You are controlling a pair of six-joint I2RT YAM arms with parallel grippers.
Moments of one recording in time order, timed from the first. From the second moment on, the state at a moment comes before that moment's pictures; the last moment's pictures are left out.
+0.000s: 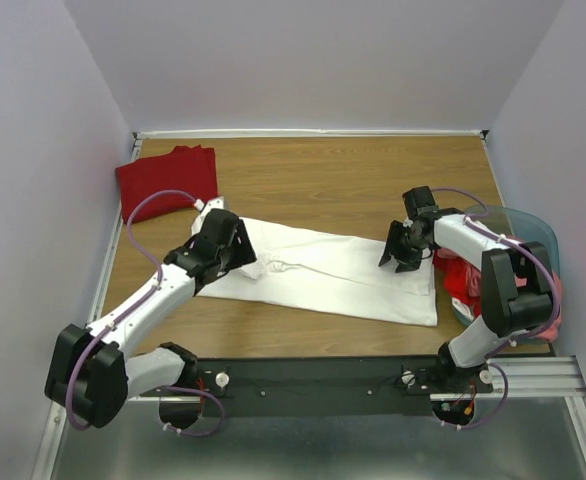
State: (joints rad) left arm -0.47 1.13 0.70 -0.40 -0.17 -0.67; right arm 0.20 1.62 0.94 -0.60 -0.13 0.52
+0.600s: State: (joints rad) left arm -0.45 1.41 0.75 -0.27 -0.19 -0.57; right arm 0.20 1.62 0.94 -0.60 -0.13 0.52
